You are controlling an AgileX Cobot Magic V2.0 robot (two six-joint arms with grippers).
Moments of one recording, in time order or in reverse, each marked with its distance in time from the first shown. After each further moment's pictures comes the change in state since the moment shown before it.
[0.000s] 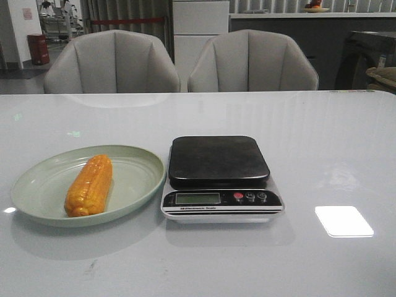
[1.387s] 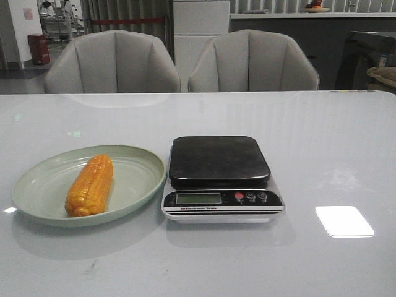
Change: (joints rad) left arm 0.000 0.000 0.000 0.000 0.000 0.000; right arm -0.279 -0.054 0.129 0.177 -0.265 -0.239
